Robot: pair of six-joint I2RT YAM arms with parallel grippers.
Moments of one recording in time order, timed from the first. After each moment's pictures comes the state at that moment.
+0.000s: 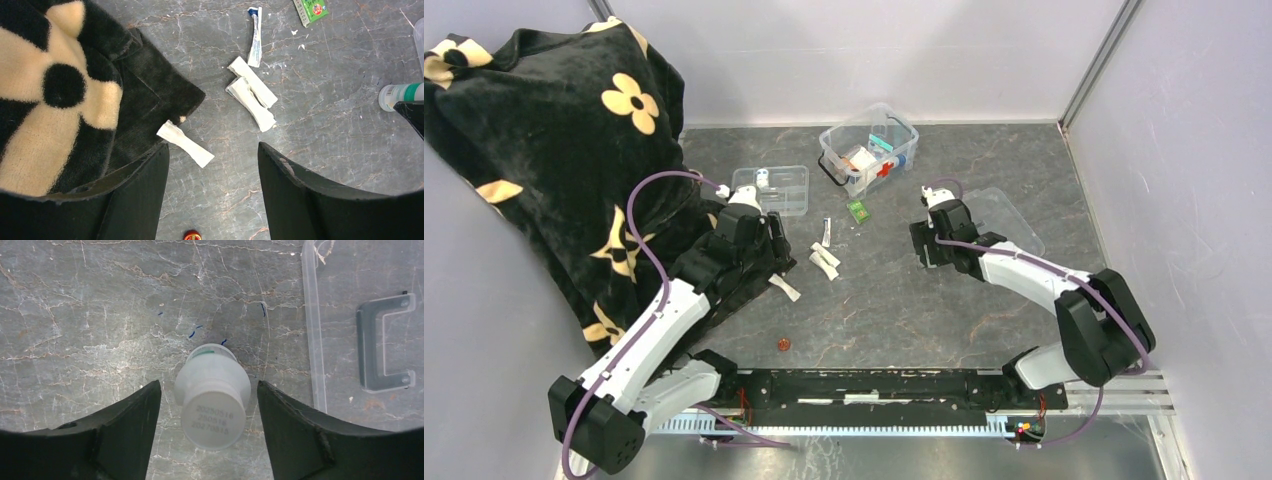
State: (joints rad) left arm -0.45 0.97 0.84 -0.60 -0.20 -0.50; right arm 0.51 1.43 0.77 -0.20 0.18 0.18
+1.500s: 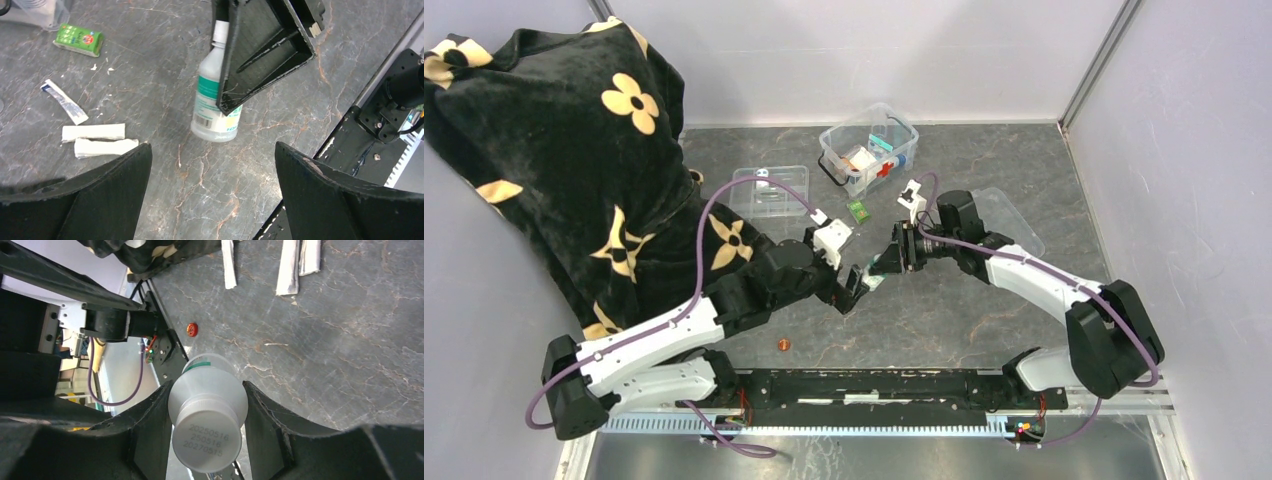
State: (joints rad) left arm -0.98 0.96 0.76 -0.24 -0.10 -0.20; right arm 0.51 1.38 0.77 0.01 -0.80 0.48
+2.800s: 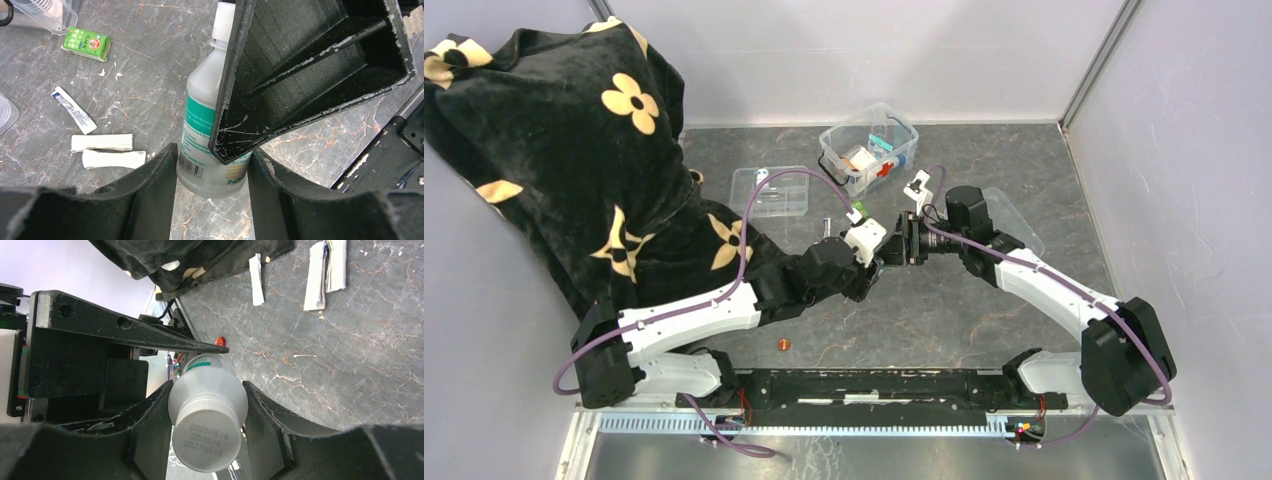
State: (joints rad) left arm -1.07 1.21 0.88 -0.21 -0.25 -0.16; right arm 0.52 1.29 0.78 0.04 -0.81 0.65
